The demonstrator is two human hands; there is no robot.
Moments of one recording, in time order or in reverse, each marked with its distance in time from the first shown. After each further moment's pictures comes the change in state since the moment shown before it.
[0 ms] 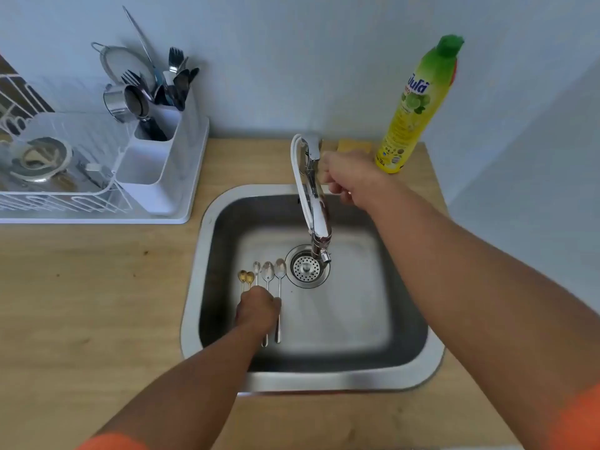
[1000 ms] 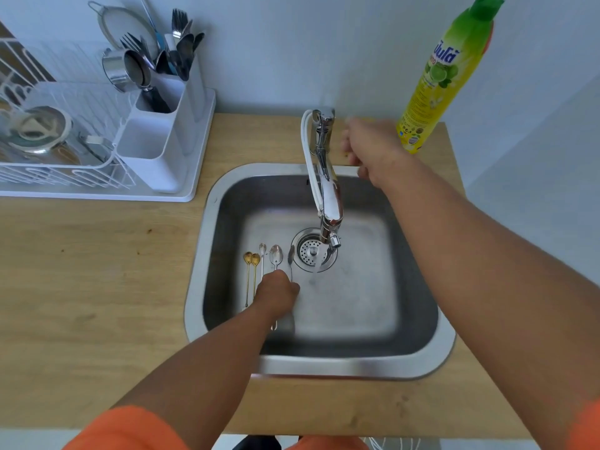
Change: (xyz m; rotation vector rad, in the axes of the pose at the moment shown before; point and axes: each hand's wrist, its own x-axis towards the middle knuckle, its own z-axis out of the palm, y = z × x) left_hand 0.004 0.020 0.013 0.066 -0.179 -0.014; right_hand 0.015 0.004 -0.002 0.137 0.147 -0.043
